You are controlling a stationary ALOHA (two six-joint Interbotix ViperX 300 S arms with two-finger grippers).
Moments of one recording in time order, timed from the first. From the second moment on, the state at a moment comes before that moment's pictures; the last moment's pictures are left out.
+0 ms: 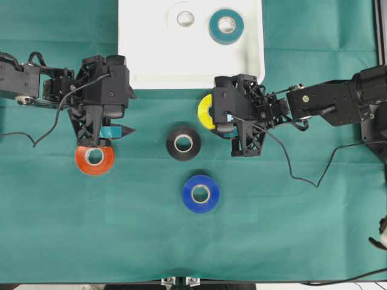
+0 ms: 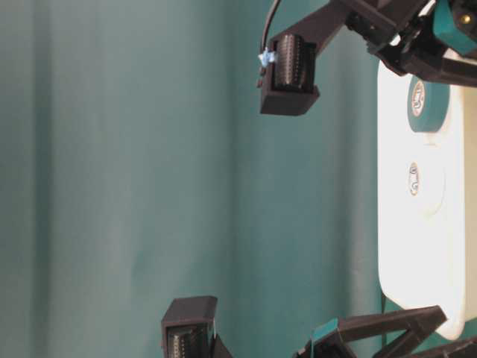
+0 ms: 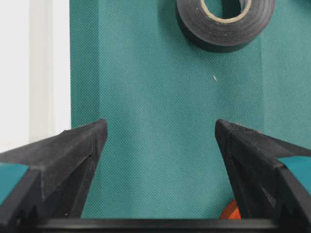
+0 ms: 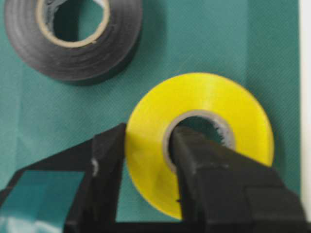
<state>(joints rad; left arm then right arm) 0.01 -0.13 0.83 -0.03 0.15 0.05 0.02 0.11 0.77 -0.33 0.00 0.49</state>
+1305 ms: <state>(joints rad) 0.01 -0.14 0.83 -0.03 0.15 0.05 0.01 -0.06 0.77 -0.33 0.09 0.48</state>
